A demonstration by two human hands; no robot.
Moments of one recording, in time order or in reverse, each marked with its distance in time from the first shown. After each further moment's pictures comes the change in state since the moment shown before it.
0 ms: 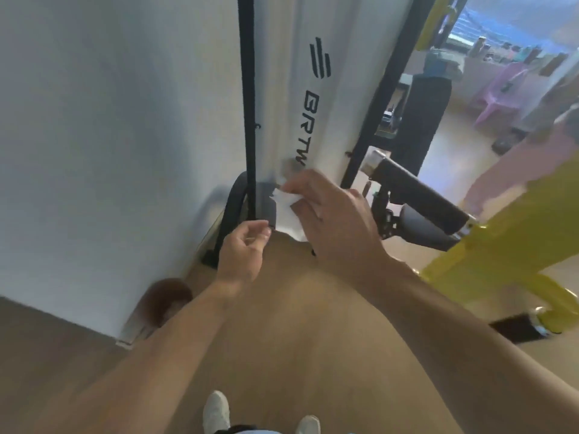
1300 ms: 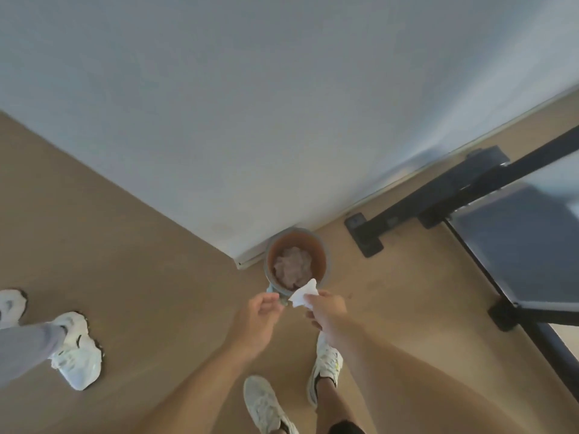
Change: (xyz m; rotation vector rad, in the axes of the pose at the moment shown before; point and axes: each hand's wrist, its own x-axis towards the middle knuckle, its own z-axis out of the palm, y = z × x) left_hand 0.109 -0.440 -0.210 -0.045 0.271 -0.823; right_hand -0.123 0.123 0.654 0.346 -1.004 1.385
